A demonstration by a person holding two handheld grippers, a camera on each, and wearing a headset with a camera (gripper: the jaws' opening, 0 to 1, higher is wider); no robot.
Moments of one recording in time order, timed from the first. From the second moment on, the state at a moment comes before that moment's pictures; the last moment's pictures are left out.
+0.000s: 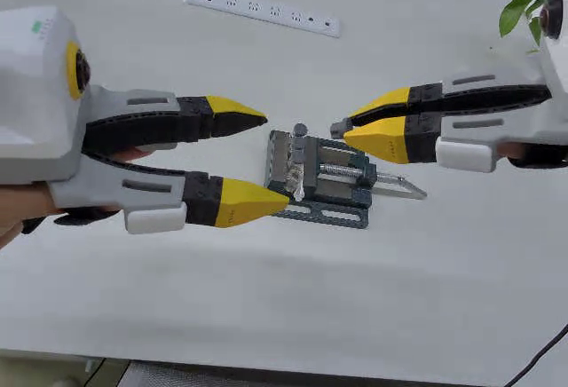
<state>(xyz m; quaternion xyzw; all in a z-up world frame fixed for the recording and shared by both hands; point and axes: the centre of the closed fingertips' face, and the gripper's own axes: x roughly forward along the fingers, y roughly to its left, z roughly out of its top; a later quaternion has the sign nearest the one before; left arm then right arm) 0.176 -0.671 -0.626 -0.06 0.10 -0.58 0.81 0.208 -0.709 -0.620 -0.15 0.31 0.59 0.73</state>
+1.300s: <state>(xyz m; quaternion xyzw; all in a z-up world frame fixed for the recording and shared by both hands) 0.187 -0.661 -0.720 0.04 0.14 -0.55 0.82 0.255 -0.711 -0.769 -0.38 0.46 0.55 0.59</state>
